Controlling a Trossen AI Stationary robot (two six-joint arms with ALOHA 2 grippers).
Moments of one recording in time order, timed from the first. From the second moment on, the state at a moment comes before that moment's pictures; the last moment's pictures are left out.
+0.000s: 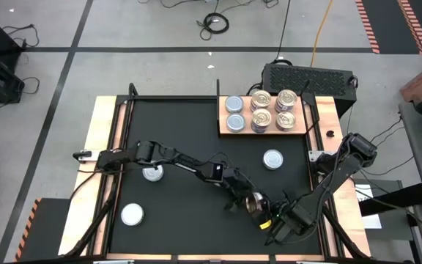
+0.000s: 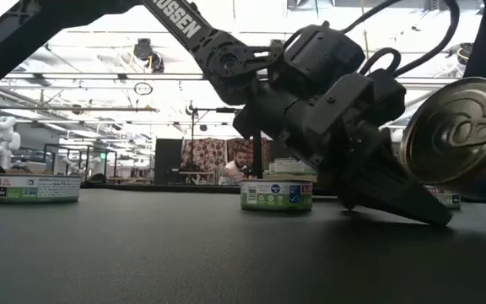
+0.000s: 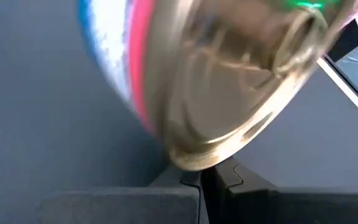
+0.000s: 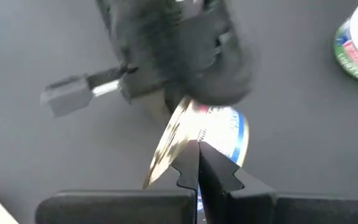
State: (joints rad) left arm -0.10 2.44 1.66 0.11 0.51 -0.02; right arm 0.78 1.70 1.26 -1.05 0.56 1.80
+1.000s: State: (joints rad) left arm -0.08 2.25 1.65 -0.21 0.40 0.20; right arm 0.85 1.73 1.26 -1.05 0.52 1.90
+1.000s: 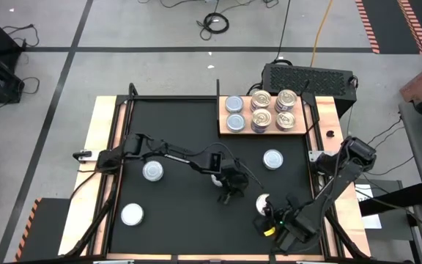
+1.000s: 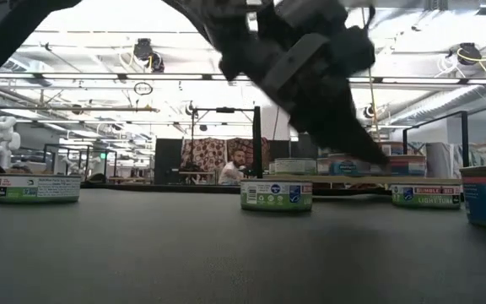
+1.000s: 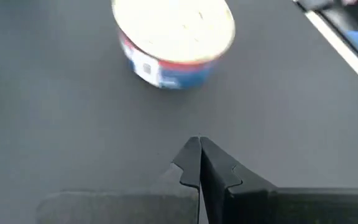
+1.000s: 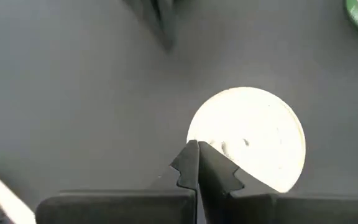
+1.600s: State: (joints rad) left arm -0.14 1.65 0.97 0.32 0.25 0.09; right arm 0.95 1.57 1.17 -1.24 0.48 2.20
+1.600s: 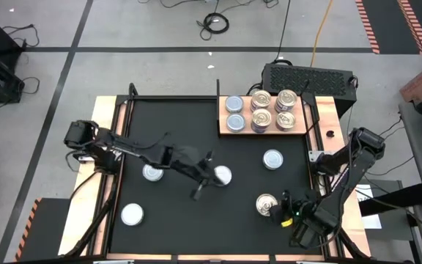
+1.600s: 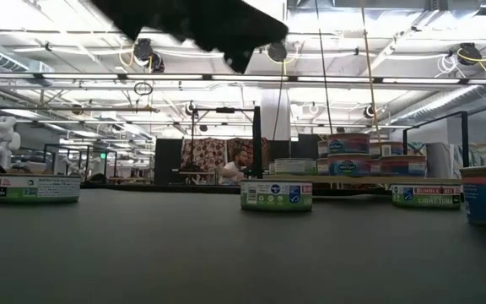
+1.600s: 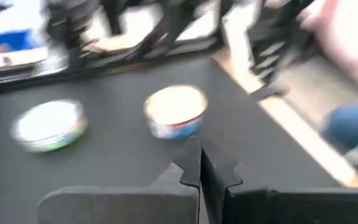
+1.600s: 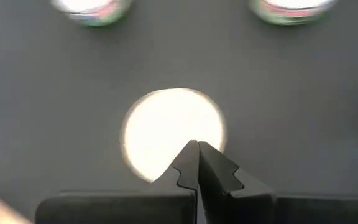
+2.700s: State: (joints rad) left arm -0.20 2.44 1.56 0.55 0.41 -0.10; right arm 0.89 1.54 0.81 -0.78 0.45 2.13
